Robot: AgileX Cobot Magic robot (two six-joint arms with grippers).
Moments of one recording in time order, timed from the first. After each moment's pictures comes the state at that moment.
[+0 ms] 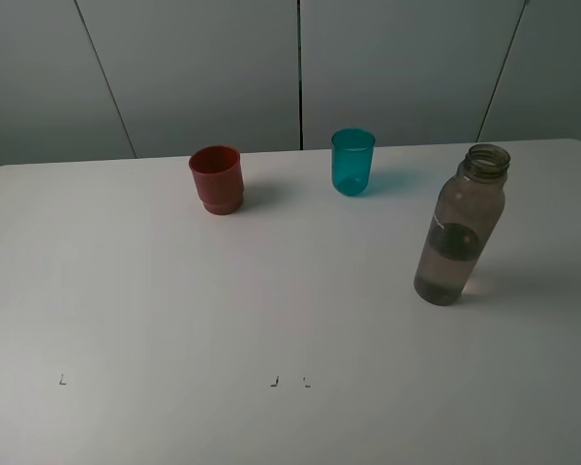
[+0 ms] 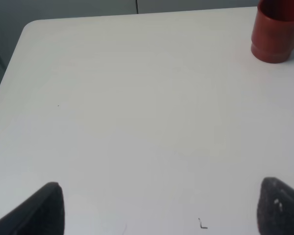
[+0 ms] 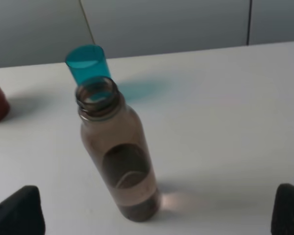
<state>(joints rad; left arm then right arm) 0.00 0.00 -0.51 0.02 1.09 0.00 -0.08 0.26 -0.52 0.28 0.88 -0.13</state>
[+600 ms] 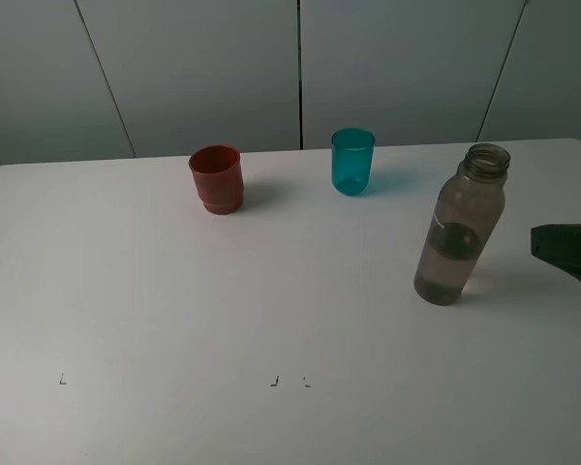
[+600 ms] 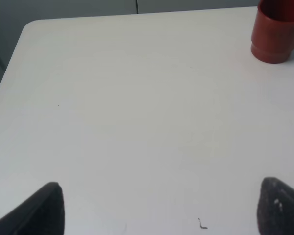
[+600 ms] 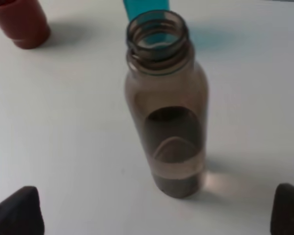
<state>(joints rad) 0.00 0.00 -0.51 0.02 1.09 0.00 0.07 0.52 -0.36 0.47 0.64 -0.44</state>
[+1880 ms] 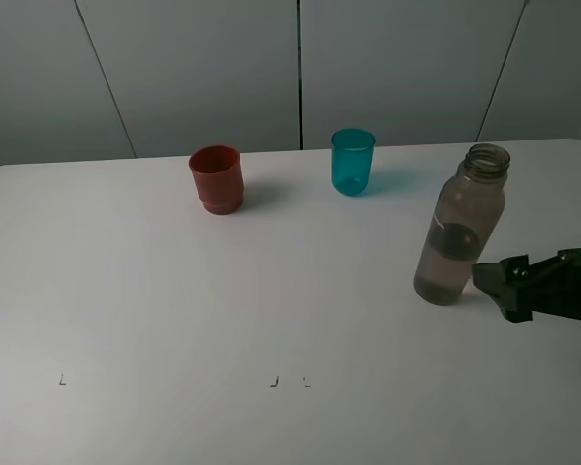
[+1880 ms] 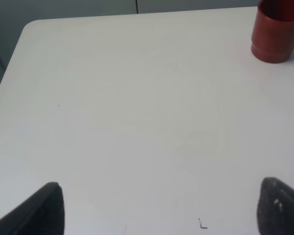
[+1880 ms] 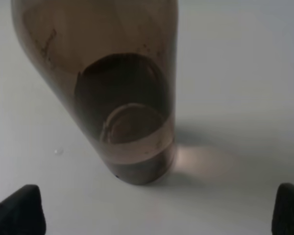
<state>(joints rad) 0.00 0.00 -0.51 0.02 1.09 0.00 0.25 0.97 -0.17 0.49 0.03 -0.40</state>
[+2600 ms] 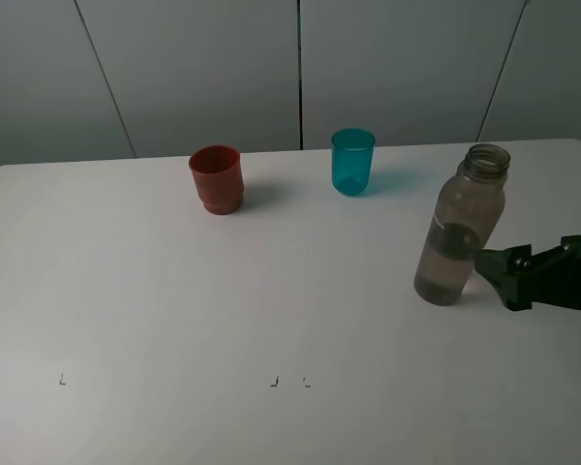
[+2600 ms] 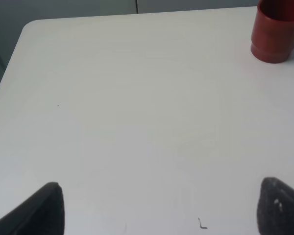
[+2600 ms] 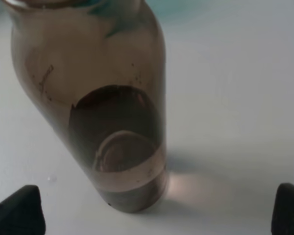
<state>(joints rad) 0.00 0.00 -0.51 0.02 1.09 0.00 0.25 0.97 -0.15 0.12 -0.07 -0.05</state>
